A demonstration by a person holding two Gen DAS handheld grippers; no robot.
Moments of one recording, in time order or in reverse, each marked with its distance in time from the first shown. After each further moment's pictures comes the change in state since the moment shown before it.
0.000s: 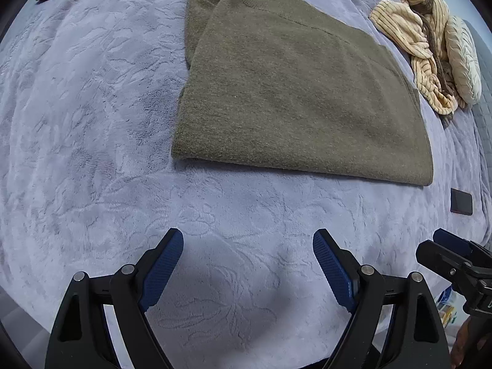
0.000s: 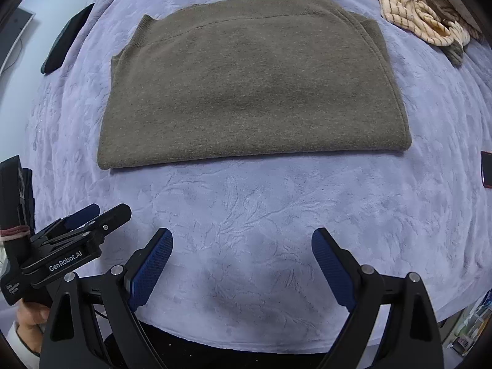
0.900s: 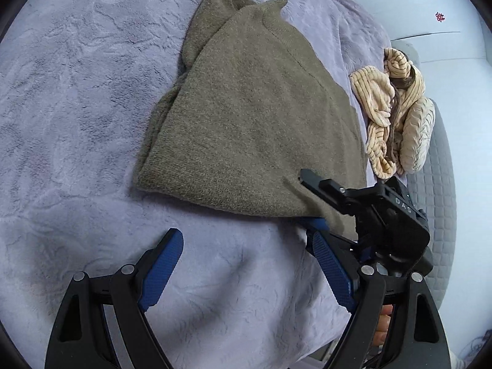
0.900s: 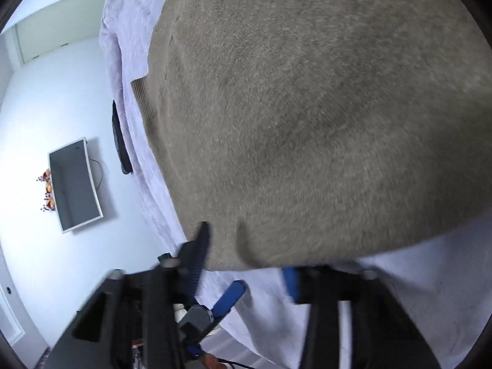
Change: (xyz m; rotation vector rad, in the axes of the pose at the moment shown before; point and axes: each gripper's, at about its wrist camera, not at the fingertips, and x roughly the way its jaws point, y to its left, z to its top) left arm 0.031 0.050 0.021 -0.241 -0.071 -0.468; right arm 0.132 -0.012 0.064 0.524 0.065 0.803
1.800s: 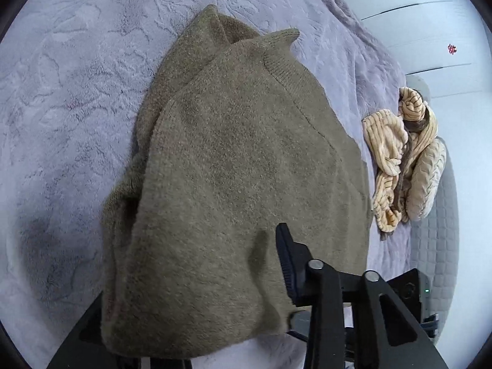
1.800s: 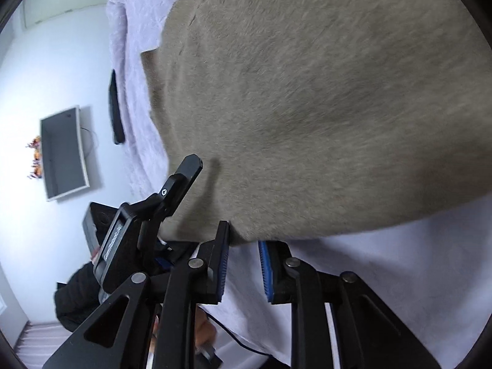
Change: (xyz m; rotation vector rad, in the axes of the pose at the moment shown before) left arm 0.031 -0.019 0.063 -0.065 -0.141 0.059; right arm 0.006 0.031 -0.001 -0.120 0.091 -0.121
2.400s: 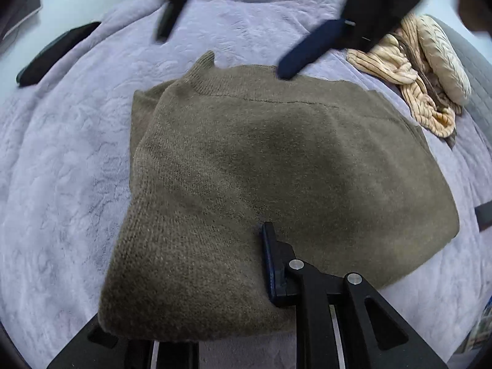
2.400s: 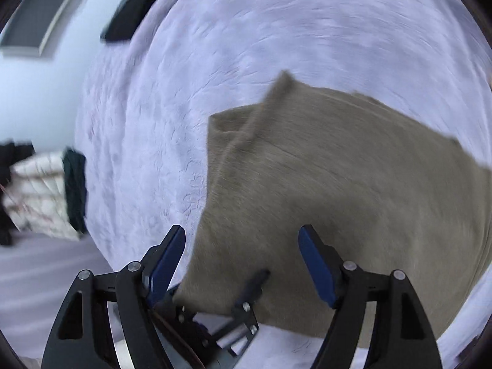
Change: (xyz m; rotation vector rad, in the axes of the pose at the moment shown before) left arm 0.003 -0.061 -0.041 0.636 -0.160 0.376; right arm 0.065 0.213 0.088 -0.644 0.250 -0.525
